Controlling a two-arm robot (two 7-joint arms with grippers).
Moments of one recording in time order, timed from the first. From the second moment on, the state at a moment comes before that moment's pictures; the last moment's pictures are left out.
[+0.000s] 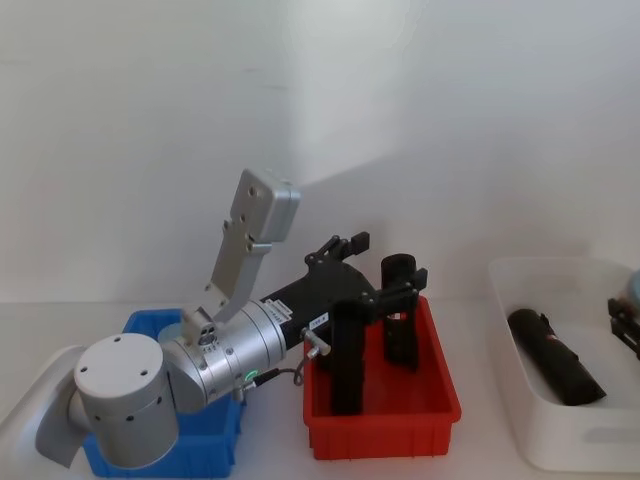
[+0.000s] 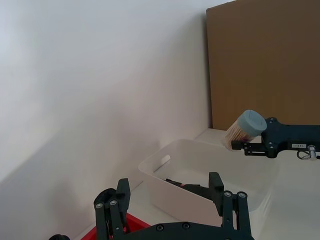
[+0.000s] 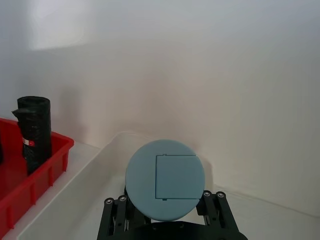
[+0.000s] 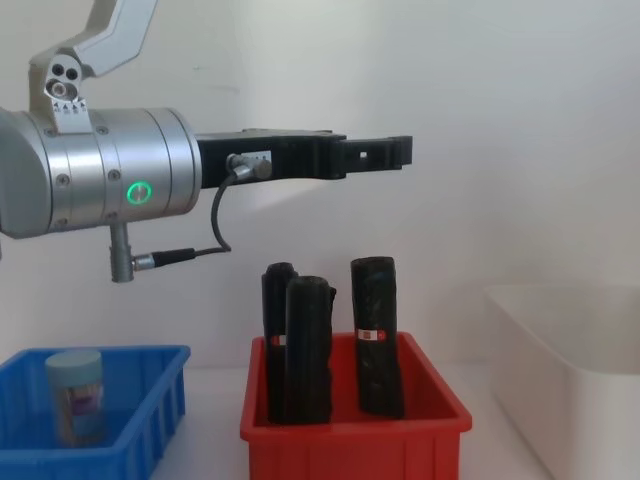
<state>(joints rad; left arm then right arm) -0.45 0.33 0.38 -1.56 -0.42 0.22 -0.46 0.21 0.49 -0.19 -1.56 0.23 0.15 0.11</state>
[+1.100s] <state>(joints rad) -0.45 0.33 0.38 -1.56 -0.42 0.22 -0.46 0.38 0.46 -0.20 -1.32 0.20 0.13 0.35</state>
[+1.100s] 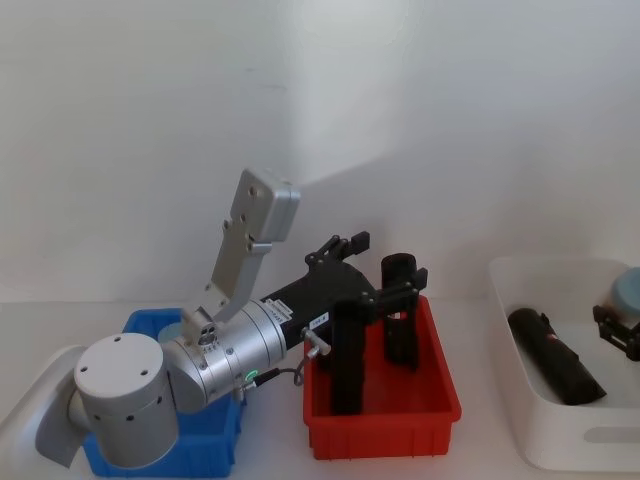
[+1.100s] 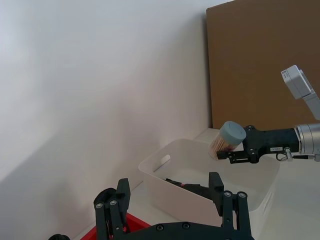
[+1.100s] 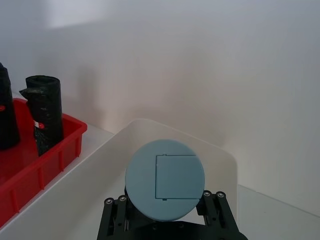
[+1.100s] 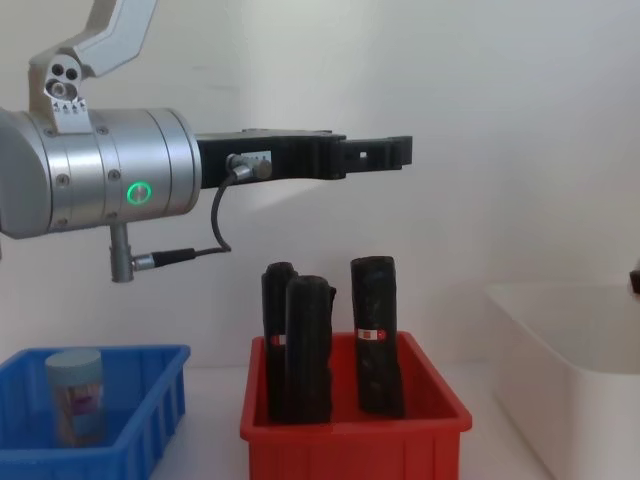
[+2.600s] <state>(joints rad) -0.45 0.33 0.38 -1.56 -0.42 0.22 -0.46 0.47 0.42 -0.22 -1.23 0.17 0.11 0.48</state>
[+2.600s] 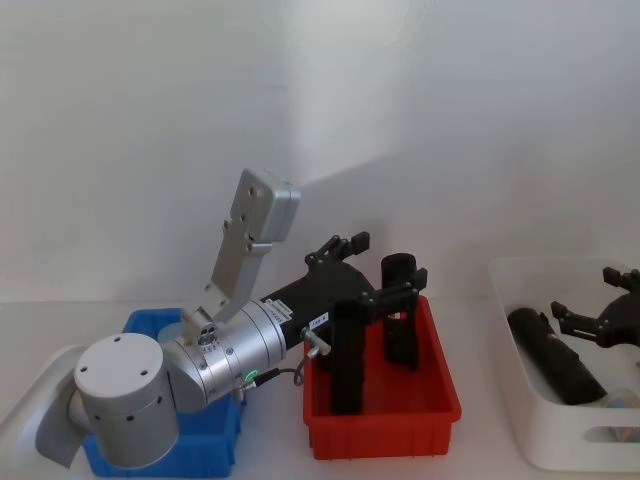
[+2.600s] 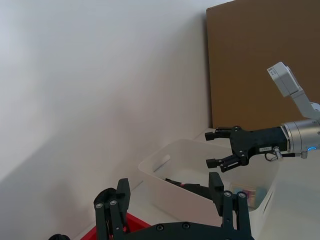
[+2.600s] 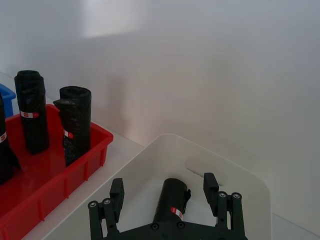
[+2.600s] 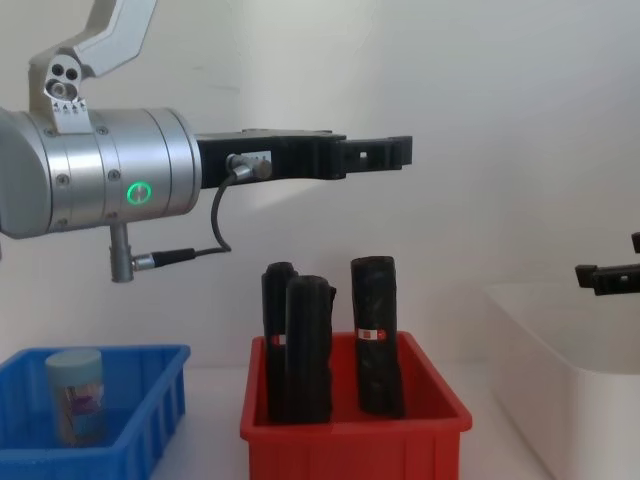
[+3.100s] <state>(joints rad) -0.45 0.33 0.38 -1.56 -0.42 0.22 -0.46 0.47 0.42 -0.22 -1.23 0.17 0.11 0.48</state>
